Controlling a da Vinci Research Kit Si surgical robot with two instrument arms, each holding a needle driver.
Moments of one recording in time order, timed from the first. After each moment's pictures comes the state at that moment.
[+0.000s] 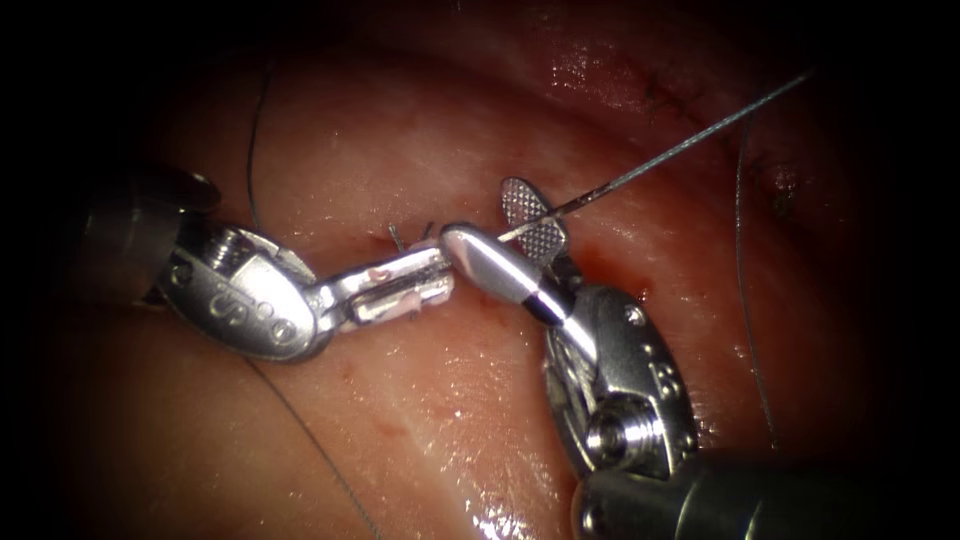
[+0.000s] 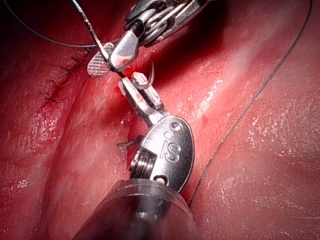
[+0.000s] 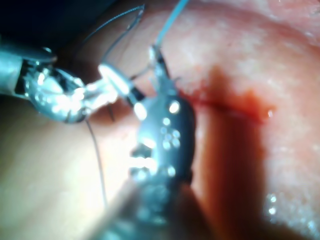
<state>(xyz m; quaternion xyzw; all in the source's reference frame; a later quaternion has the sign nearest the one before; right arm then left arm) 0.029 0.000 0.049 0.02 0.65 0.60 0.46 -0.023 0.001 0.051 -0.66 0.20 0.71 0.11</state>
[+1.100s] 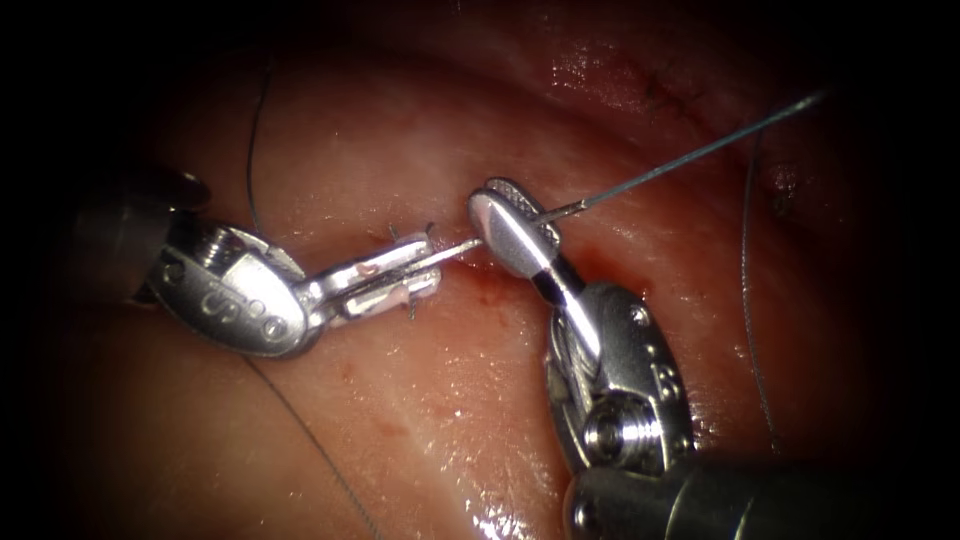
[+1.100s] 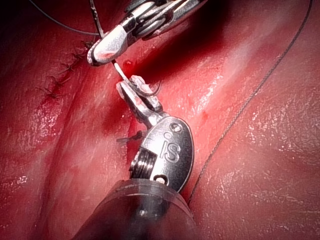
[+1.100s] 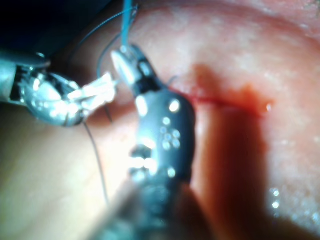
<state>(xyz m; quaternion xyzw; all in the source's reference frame) 0.027 0.000 0.049 0.00 0.66 0.60 0.45 -0.023 0.001 0.051 -0.66 0.20 0.71 0.11</state>
